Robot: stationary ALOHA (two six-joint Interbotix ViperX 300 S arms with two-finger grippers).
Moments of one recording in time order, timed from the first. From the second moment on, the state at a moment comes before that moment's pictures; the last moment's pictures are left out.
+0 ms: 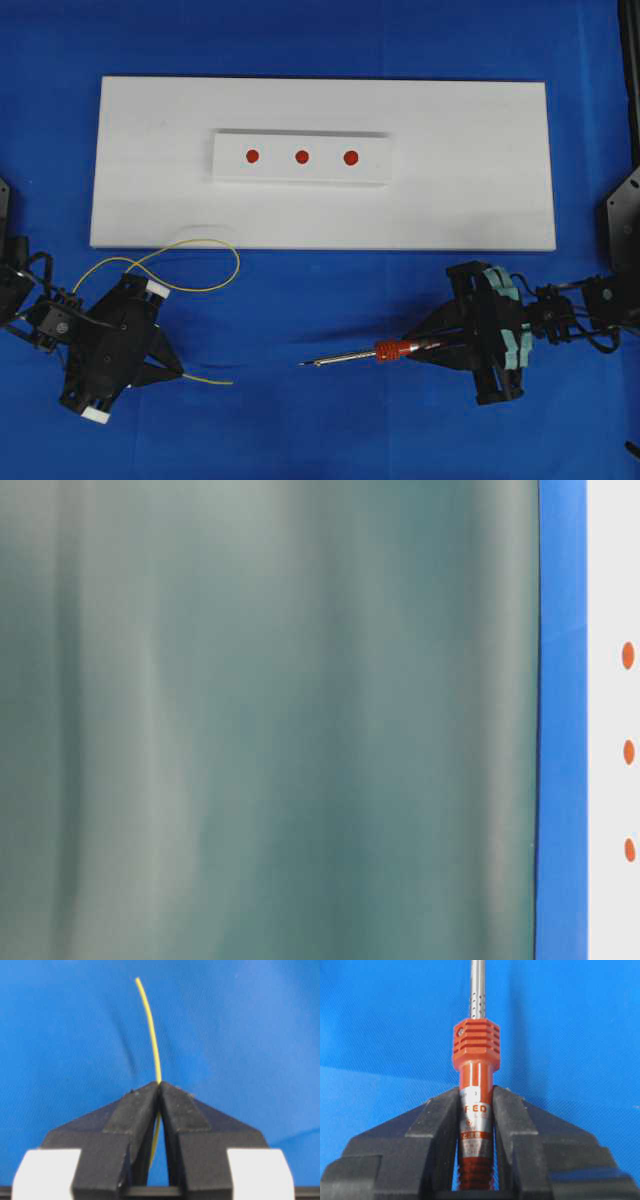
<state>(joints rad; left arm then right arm) -0.50 -0.07 1.02 -0.01 -0.29 -0.13 0.50 0.03 1.08 0.39 -0.64 0.08</state>
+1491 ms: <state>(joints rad) 0.07 -0.29 0.77 0.00 0.44 -0.11 -0.16 -0.25 0.85 0.26 0.26 -0.03</state>
